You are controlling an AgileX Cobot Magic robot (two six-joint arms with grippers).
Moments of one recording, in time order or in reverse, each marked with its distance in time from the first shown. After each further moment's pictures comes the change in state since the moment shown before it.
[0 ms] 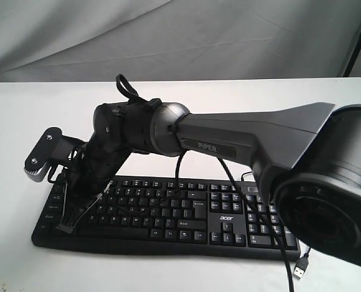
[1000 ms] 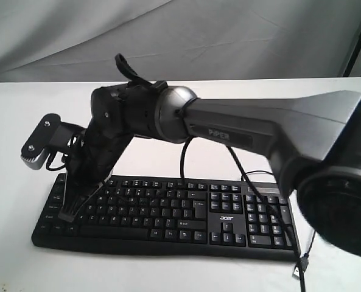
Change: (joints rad) left arm 0.000 0.000 0.000 0.000 0.000 0.000; right arm 0.000 -0.059 -0.002 -0.084 0.058 0.070
